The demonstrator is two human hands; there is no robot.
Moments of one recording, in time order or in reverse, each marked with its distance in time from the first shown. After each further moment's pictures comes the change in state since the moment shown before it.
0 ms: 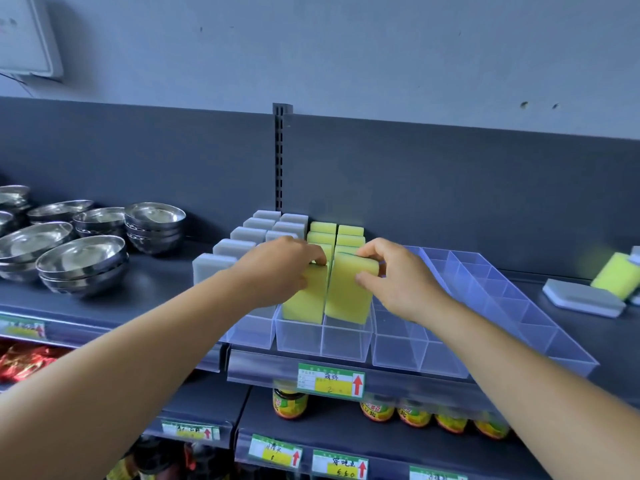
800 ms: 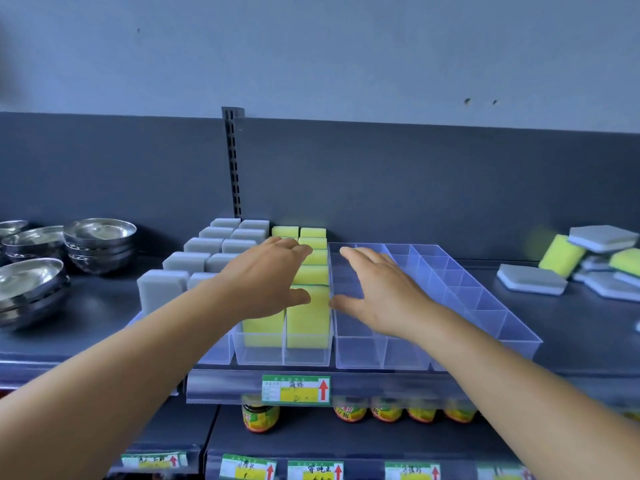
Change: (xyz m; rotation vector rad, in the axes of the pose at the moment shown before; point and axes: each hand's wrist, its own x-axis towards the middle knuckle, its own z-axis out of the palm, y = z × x) left_hand 0.013 0.042 -0.001 0.118 0.065 0.131; right_hand -0.023 0.013 -0.023 -0.344 -0.113 -0.017
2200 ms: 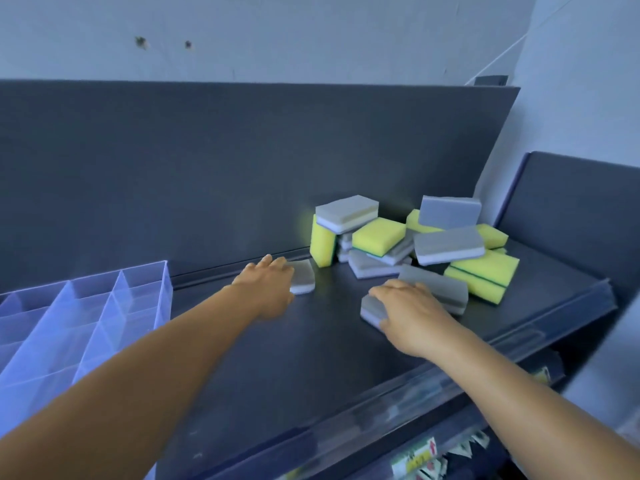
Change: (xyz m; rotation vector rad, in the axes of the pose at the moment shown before) left_hand 0.309 0.375 0.130 0.042 -0.277 0.294; right_hand -0.134 0.444 -0.088 -0.238 -0.179 0.664
